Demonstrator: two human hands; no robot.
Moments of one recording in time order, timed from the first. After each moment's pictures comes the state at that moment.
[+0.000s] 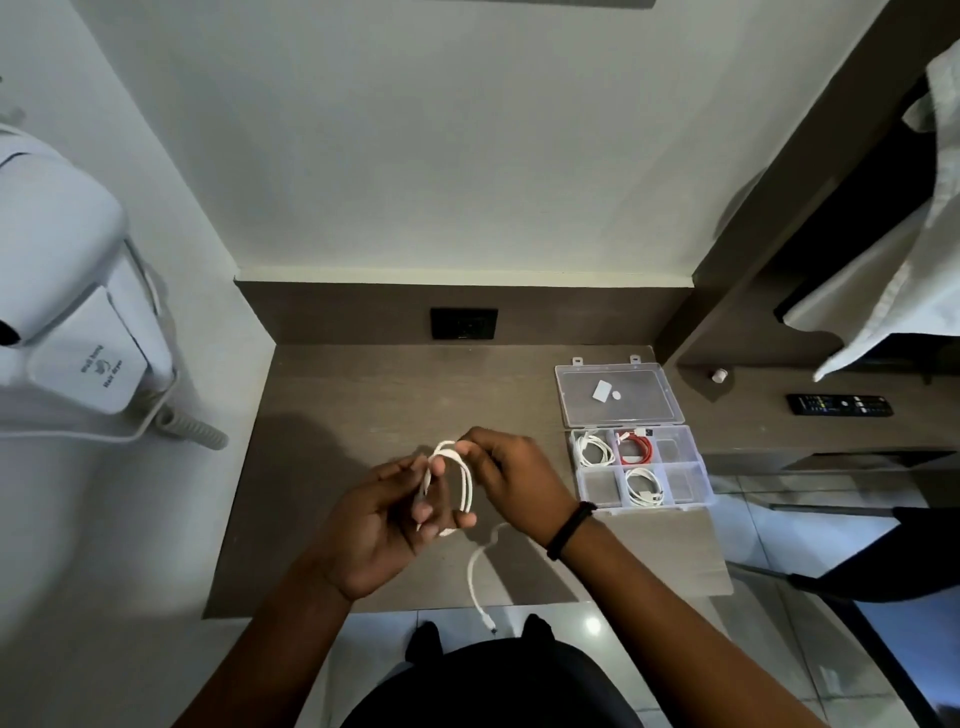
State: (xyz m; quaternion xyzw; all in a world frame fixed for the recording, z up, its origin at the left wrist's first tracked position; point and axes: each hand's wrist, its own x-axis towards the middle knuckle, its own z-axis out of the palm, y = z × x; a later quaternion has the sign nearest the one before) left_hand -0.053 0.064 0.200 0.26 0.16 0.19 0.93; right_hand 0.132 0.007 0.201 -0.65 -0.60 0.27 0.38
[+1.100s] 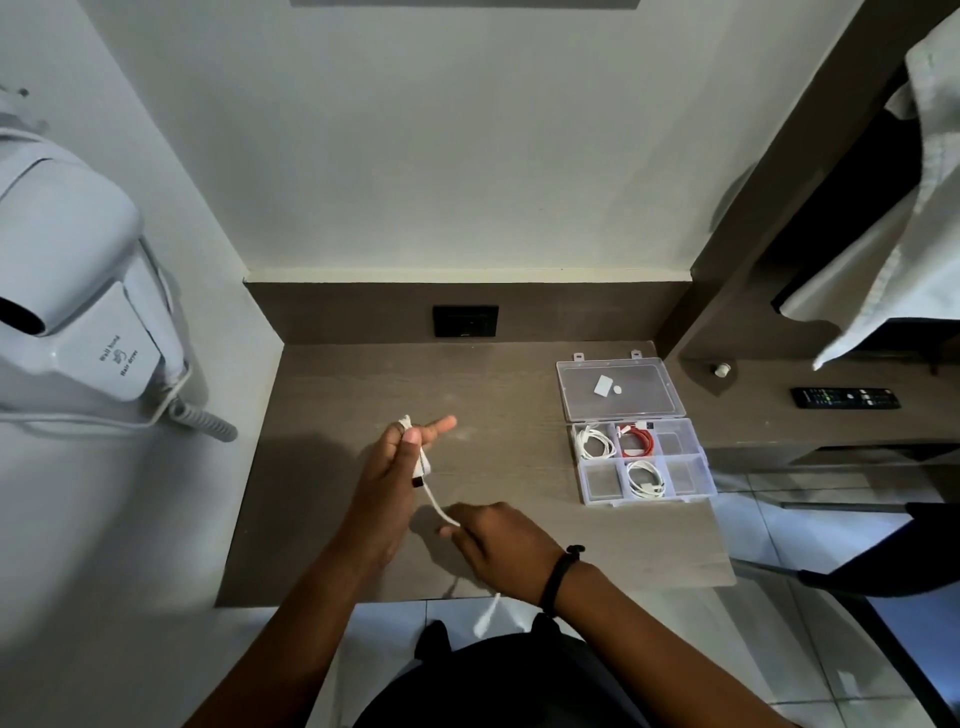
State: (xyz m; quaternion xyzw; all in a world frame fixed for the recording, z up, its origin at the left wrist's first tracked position) left_hand -0.039 0.064 0.178 0.56 0.40 0.30 0.66; right_hand 0.102 -0.046 0.164 -0.62 -0.68 0.31 0.23
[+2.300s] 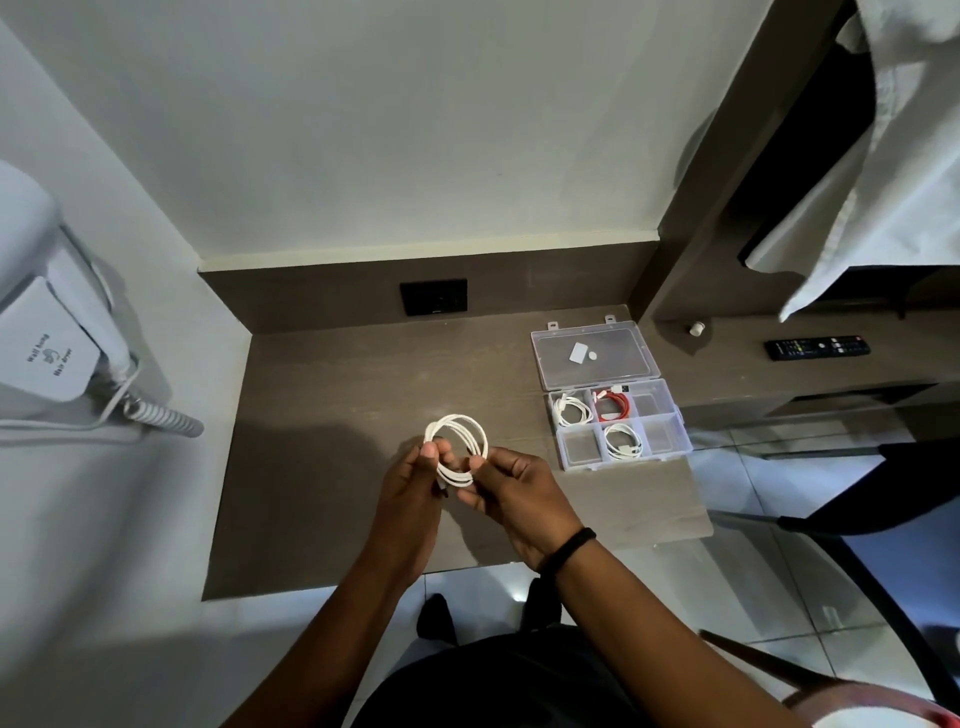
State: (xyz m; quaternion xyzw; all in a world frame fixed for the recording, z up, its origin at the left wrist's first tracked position) left_hand -0.004 0.009 0.144 0.40 0.39 0.34 0.76; right_hand 0.115 -0.063 0.181 -0.55 -0.11 0.58 0.58
